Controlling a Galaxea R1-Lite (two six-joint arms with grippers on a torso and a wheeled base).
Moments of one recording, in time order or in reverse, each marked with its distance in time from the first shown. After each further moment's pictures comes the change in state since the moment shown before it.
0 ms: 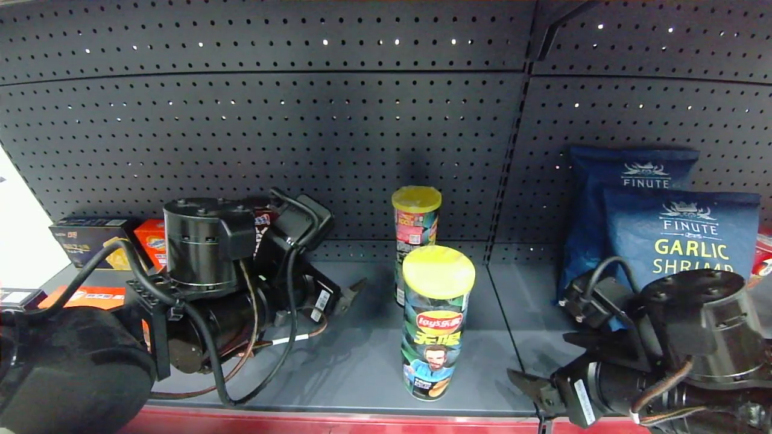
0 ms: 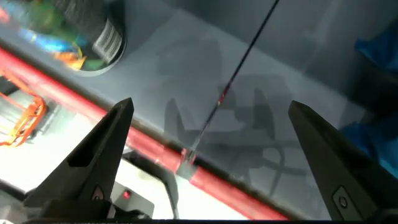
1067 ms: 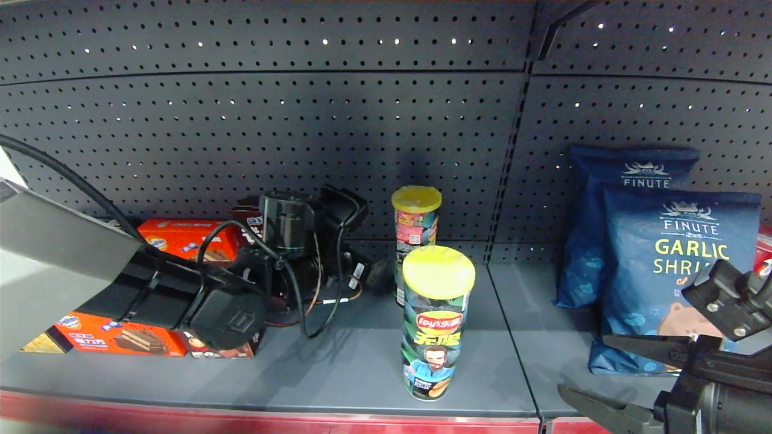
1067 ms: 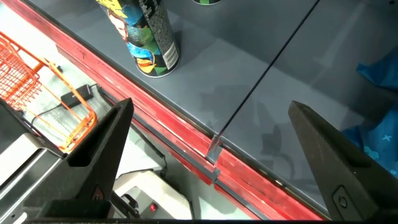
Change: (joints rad) left arm 0.069 0.318 -0.287 -0.012 -0.071 -0.017; right arm -0.009 -0.321 0.062 0.082 0.199 -0.005
